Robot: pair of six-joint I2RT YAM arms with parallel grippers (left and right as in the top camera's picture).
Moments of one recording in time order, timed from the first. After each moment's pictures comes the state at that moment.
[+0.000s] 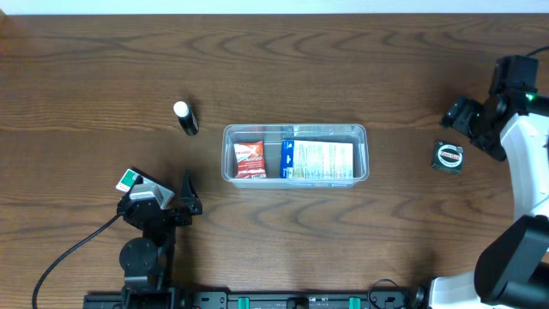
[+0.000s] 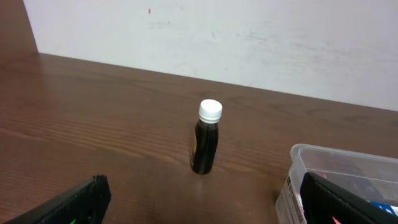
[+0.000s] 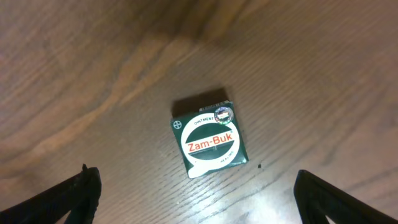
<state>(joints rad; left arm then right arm) 0.01 0.02 0.02 -0.12 -0.03 -0.16 -0.27 1.65 1.31 -0.90 0.07 0.36</state>
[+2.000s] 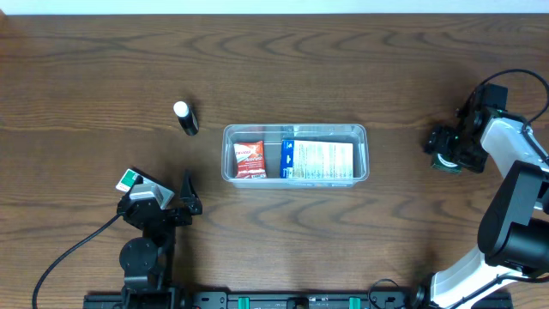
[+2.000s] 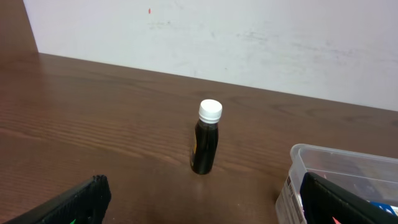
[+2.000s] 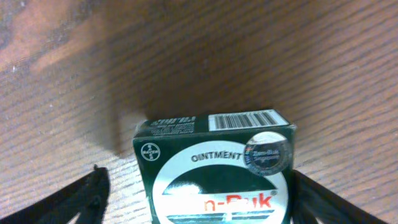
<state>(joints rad) 0.01 0.02 0.02 -0.12 -0.03 -0.16 -0.29 1.86 1.14 -0.67 -0.01 0.14</state>
